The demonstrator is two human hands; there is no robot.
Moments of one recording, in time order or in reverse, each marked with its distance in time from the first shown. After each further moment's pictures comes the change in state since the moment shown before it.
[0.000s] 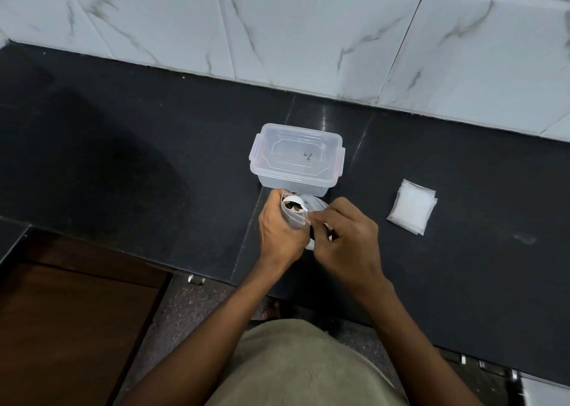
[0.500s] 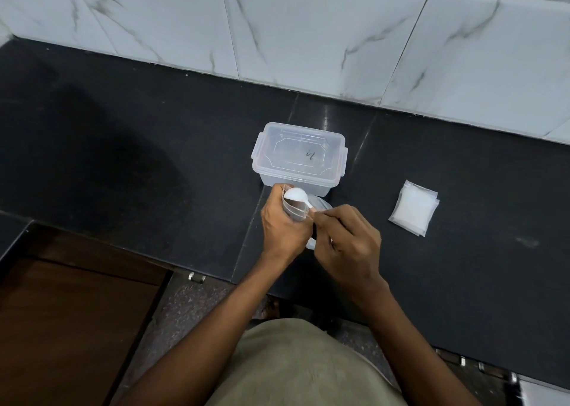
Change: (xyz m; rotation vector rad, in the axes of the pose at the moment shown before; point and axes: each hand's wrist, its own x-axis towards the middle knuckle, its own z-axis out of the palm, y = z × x) left_hand 0.006 0.009 0.001 -0.127 -0.006 -0.027; right_hand -0.007 0.007 0.009 -0.107 0.203 -0.224
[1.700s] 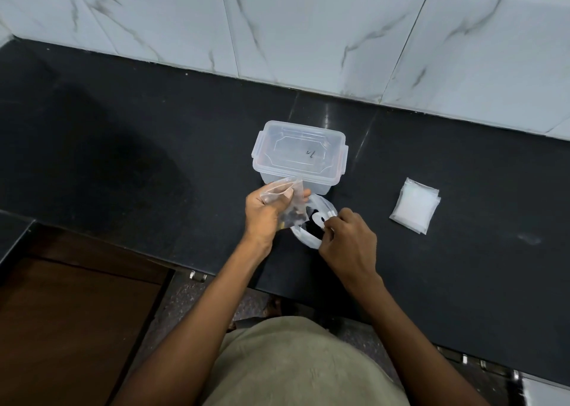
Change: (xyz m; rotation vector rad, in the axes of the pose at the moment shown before) left_hand 0.022 -0.002 -0.028 -0.450 -0.183 -0.363; right_hand -0.029 0.031 0.021 -0.328 -0.502 0.401
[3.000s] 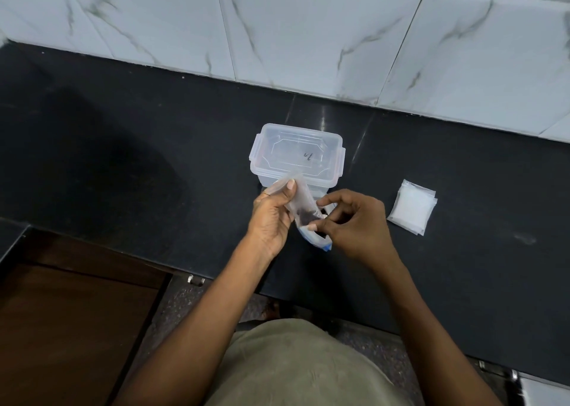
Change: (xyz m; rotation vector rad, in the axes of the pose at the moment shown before) left_hand 0.007 0.010 0.017 -0.392 -0.045 -0.184; right_hand 0.028 -0.016 -0.070 0.754 -0.202 0.149
